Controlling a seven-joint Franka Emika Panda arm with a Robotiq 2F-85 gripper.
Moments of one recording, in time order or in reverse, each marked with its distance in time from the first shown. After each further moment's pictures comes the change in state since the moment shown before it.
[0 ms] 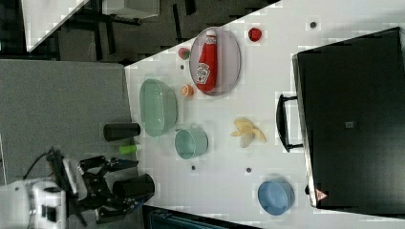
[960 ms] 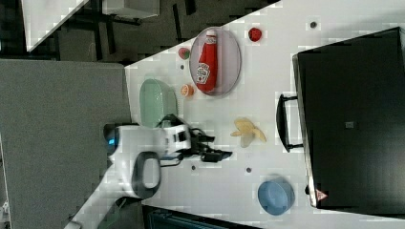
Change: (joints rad) arm 0.050 0.565 0.027 -0.342 0.018 0.726 -0.288
